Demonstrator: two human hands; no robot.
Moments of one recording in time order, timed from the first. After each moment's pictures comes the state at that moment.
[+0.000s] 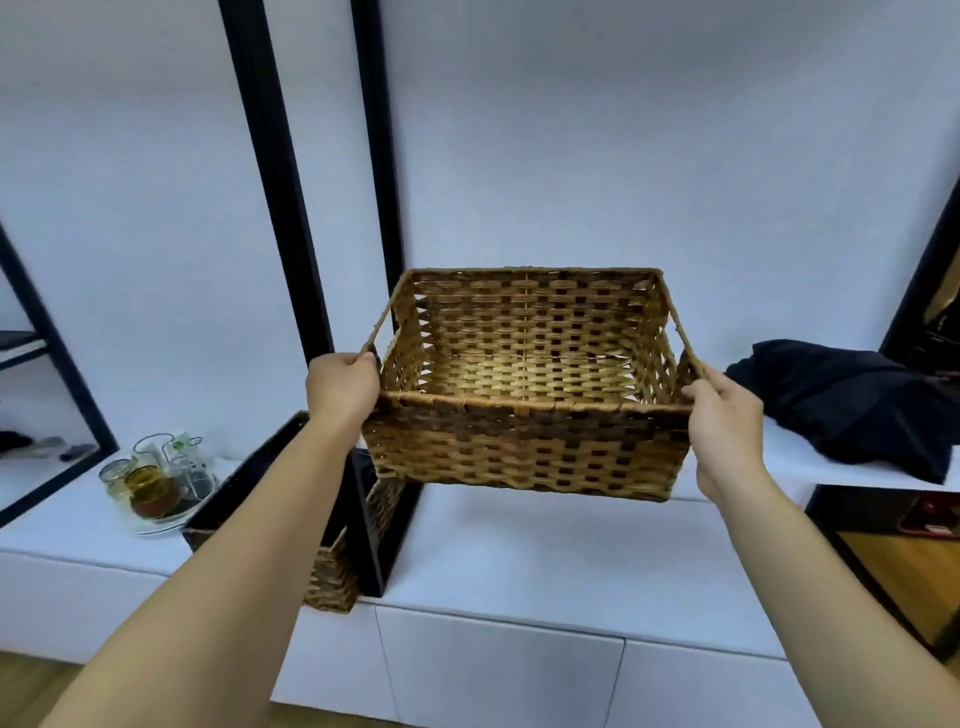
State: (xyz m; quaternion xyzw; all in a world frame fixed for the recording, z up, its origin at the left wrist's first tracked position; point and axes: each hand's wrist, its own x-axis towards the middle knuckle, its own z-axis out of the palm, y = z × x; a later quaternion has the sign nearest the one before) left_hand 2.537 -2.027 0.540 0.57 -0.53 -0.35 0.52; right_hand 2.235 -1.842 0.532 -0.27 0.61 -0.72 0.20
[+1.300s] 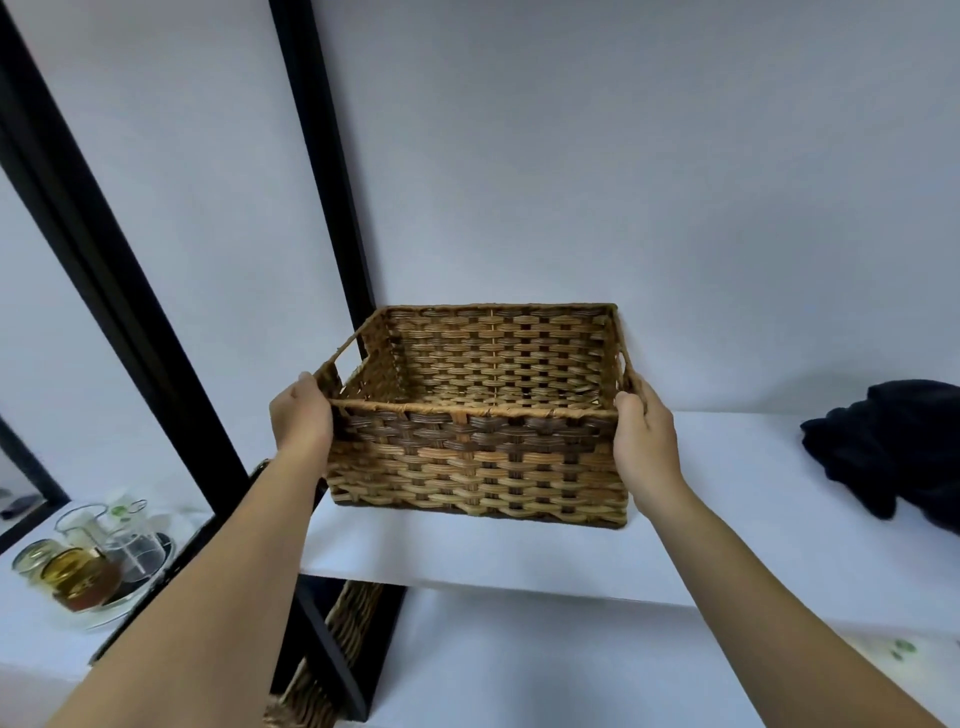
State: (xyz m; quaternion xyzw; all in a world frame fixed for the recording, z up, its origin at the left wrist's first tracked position) left_hand 2.473 -2.282 0.513 0.65 -0.38 -0.37 0.55; right_hand 2.177 -2.119 0.489 -0.37 0.63 -0.64 0.23
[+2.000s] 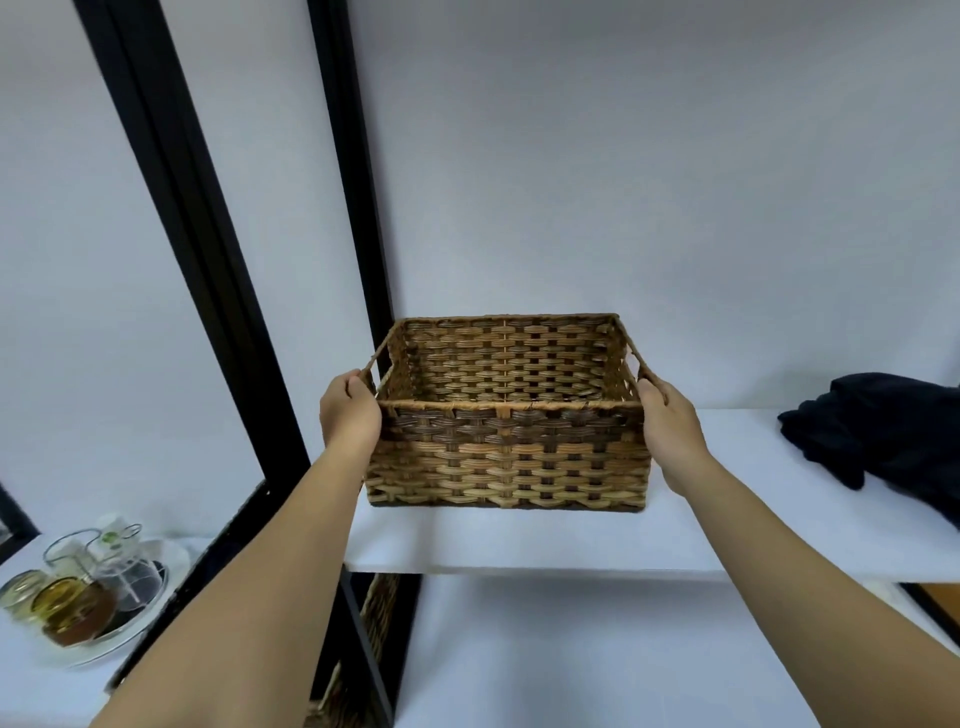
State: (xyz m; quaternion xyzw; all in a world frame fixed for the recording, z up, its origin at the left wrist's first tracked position) left_hand 2.484 -2.276 0.518 0.61 -0.52 -0.34 0.49; right_hand 2.192 -2.104 0.504 -0.31 0.67 -0.62 0.24
